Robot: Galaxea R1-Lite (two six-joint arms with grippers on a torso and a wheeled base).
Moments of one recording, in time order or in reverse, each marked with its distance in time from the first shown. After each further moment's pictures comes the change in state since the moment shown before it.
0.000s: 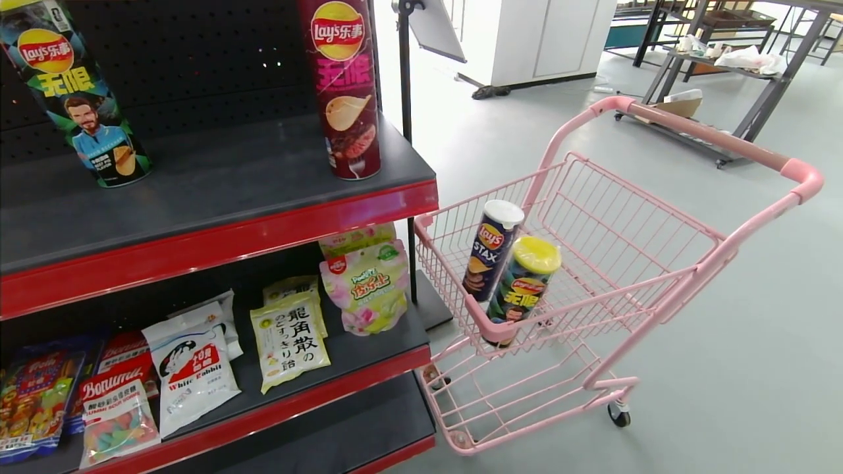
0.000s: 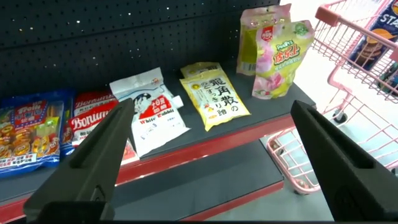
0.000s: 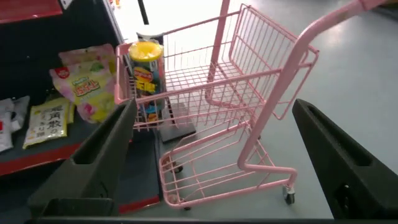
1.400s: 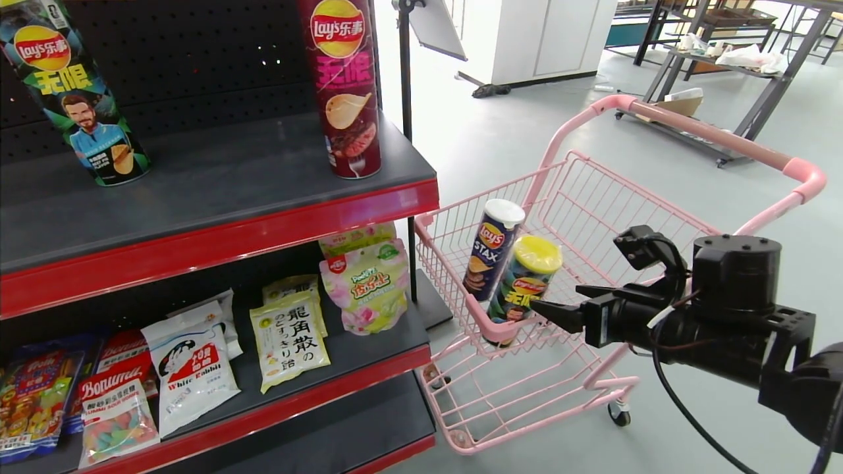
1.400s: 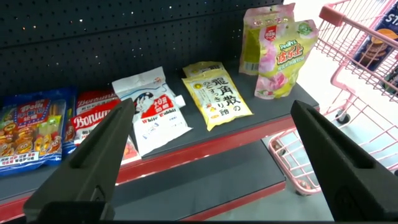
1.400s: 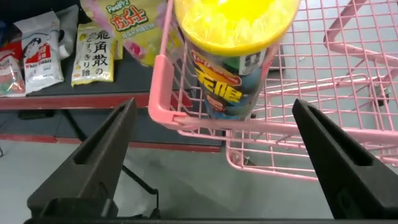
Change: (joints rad) left arm -0.001 0.000 0.000 0.000 0.008 0.000; right arm 0.336 1.497 -0.251 -0.810 0.094 0.047
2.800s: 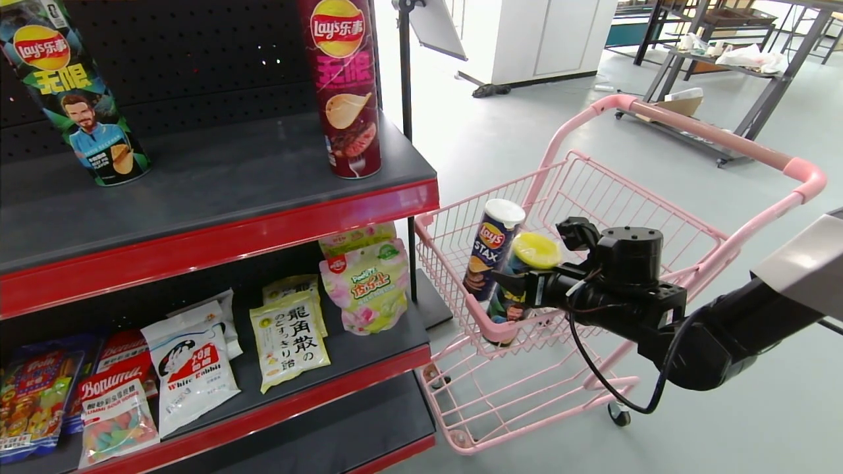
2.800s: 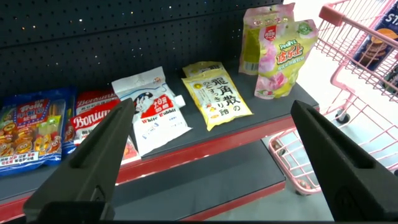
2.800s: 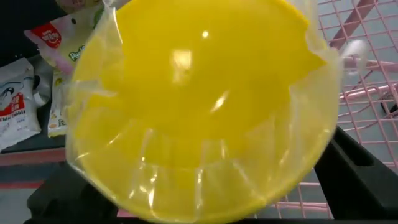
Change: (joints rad) left arm 0.000 0.000 0.000 0.000 0.000 0.000; right arm 0.013 0.334 -0.259 -0.136 -0.079 0.103
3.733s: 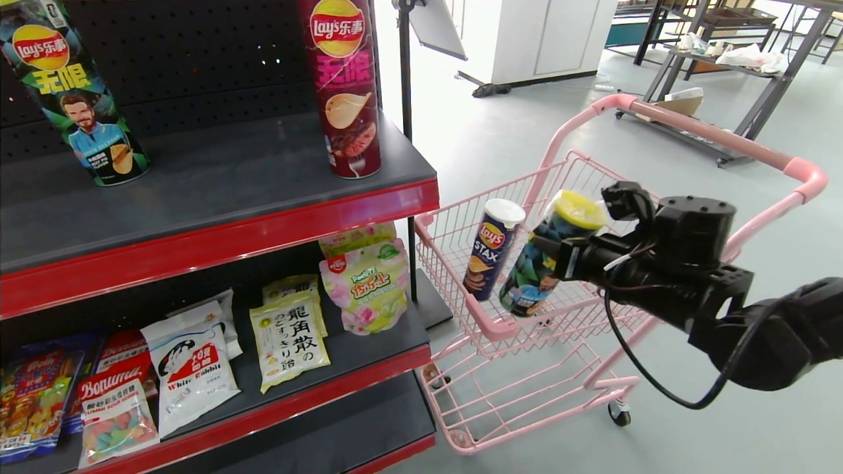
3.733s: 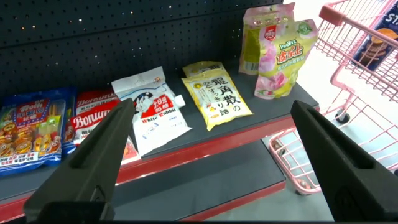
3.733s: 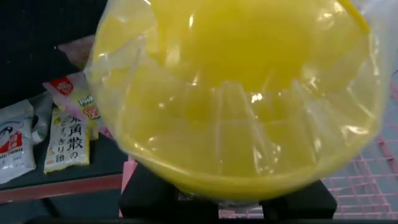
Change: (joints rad) left arm 0.000 0.000 0.000 0.000 0.000 0.000; right arm -0.023 -0.200 0.044 0.010 -0.083 -0.031
